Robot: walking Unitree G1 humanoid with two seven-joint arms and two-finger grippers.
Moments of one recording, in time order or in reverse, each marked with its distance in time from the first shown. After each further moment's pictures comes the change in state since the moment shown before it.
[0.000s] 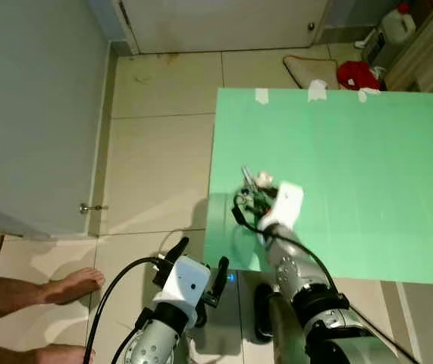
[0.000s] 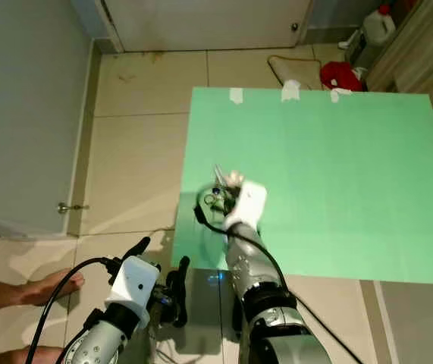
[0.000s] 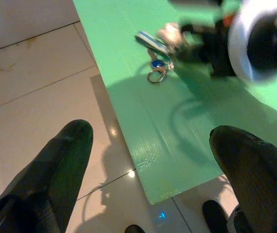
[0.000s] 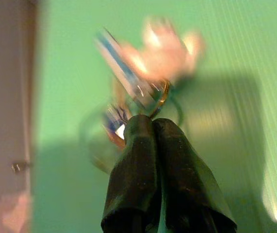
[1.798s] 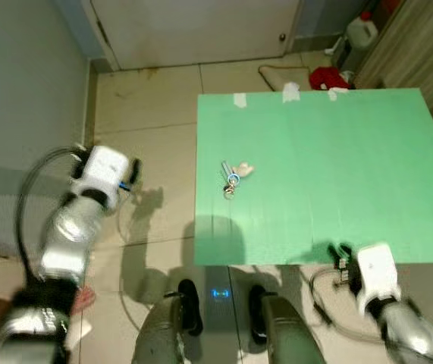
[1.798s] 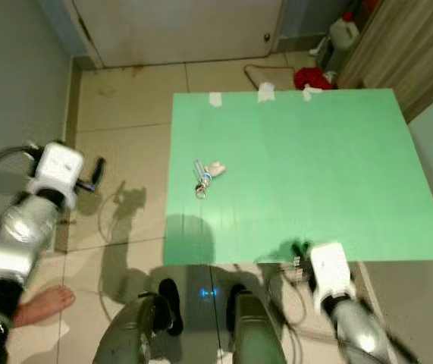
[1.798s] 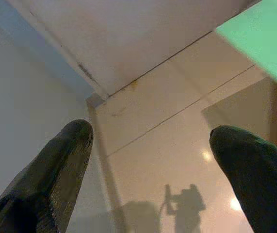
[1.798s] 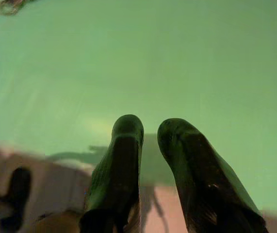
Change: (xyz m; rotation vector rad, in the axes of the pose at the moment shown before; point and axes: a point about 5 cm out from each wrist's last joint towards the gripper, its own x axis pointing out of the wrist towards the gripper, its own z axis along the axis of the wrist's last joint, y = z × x) left arm 0.085 0.215 0.039 0.299 -0.007 0.374; right arm -0.143 -0.142 -0.017 -0.571 0.017 0.024
